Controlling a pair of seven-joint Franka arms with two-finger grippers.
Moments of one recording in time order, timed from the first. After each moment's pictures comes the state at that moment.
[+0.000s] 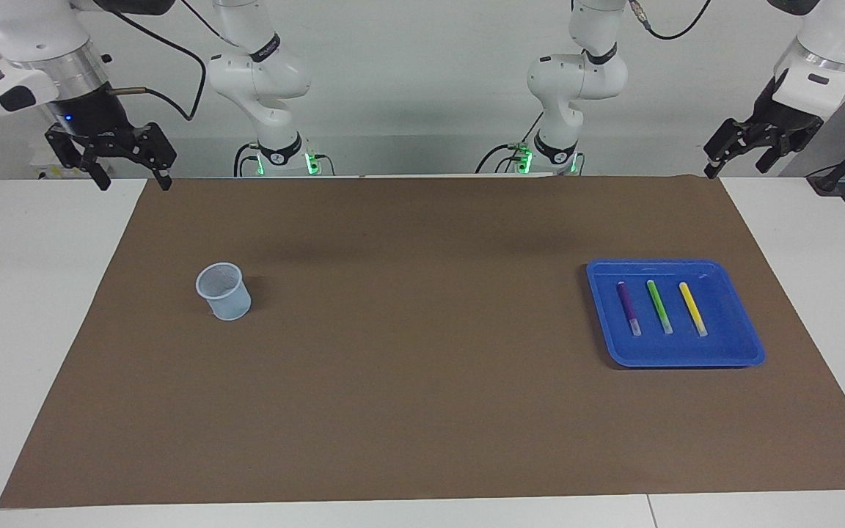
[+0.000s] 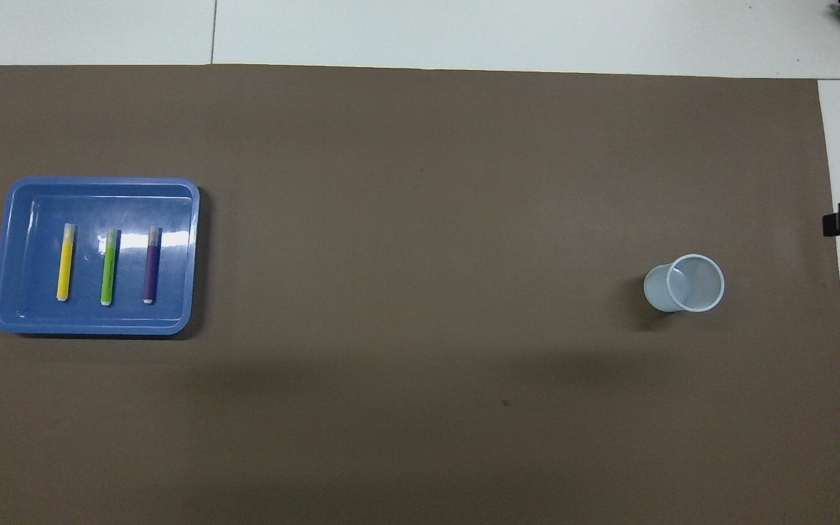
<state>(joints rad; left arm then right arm) -0.10 -0.02 0.17 -1.47 0.01 1.46 0.04 -0.05 -0.03 -0.05 -1.52 0.01 1.56 -0.05</state>
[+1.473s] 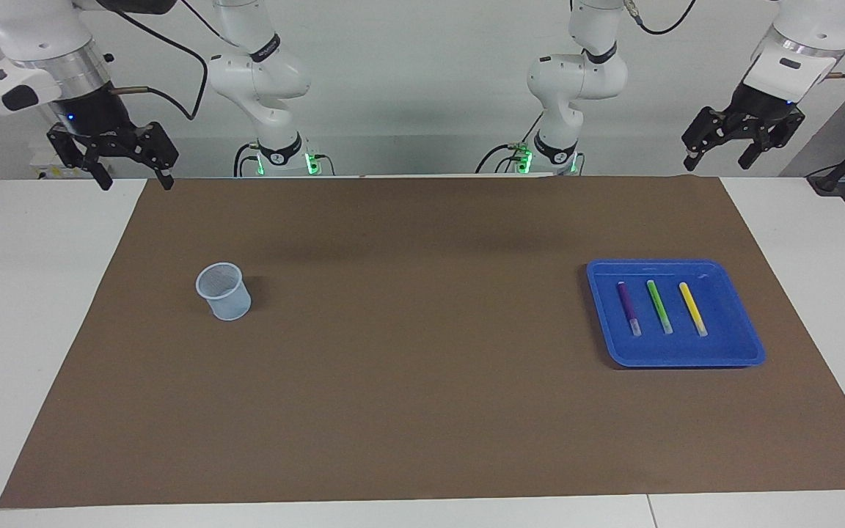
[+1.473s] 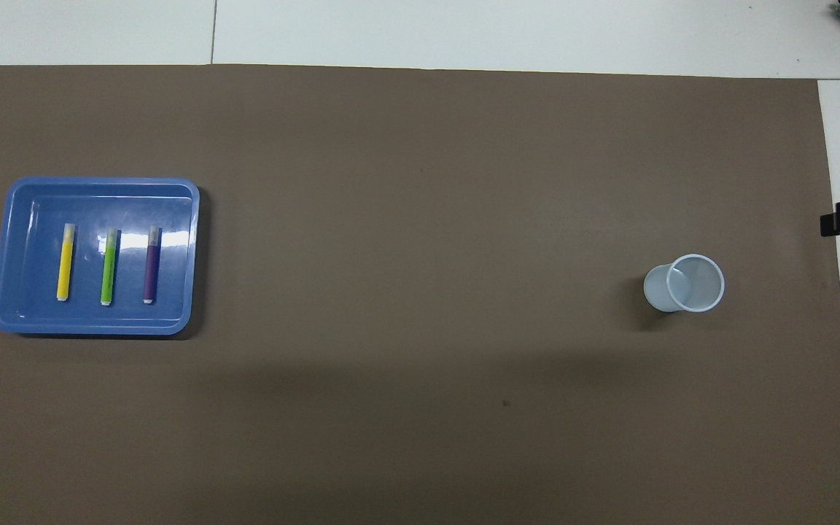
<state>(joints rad) -0.10 -0.05 0.11 -1.47 -0.01 1.46 0.04 -0.05 -0.03 -0.04 -1.52 0.01 1.56 -0.05</state>
